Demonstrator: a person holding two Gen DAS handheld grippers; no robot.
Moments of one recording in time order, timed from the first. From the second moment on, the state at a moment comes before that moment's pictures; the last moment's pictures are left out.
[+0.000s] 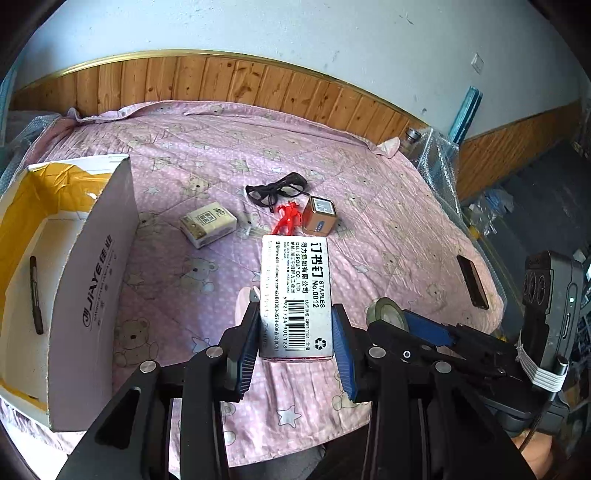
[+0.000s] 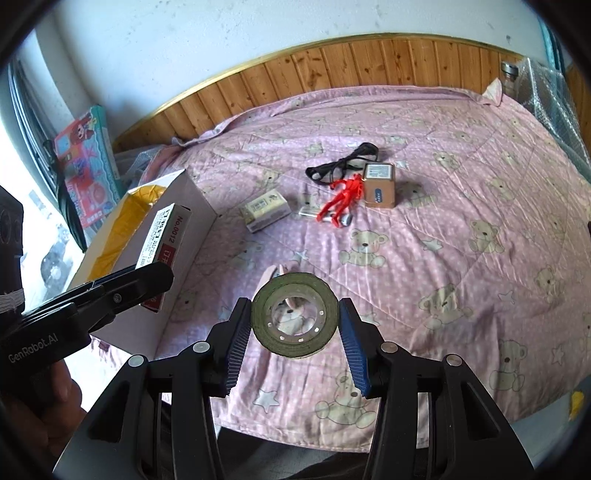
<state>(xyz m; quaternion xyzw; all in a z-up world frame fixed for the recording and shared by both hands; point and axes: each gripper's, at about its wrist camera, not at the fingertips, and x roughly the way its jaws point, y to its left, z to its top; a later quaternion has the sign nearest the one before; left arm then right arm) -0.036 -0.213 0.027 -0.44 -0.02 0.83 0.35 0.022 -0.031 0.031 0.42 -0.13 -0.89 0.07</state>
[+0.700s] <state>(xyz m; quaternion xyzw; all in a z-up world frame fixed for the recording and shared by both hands) -0.068 -0.314 0.064 -0.40 -0.12 0.86 0.29 -0.022 -0.140 0.092 0.39 -0.07 -0.91 0.16</state>
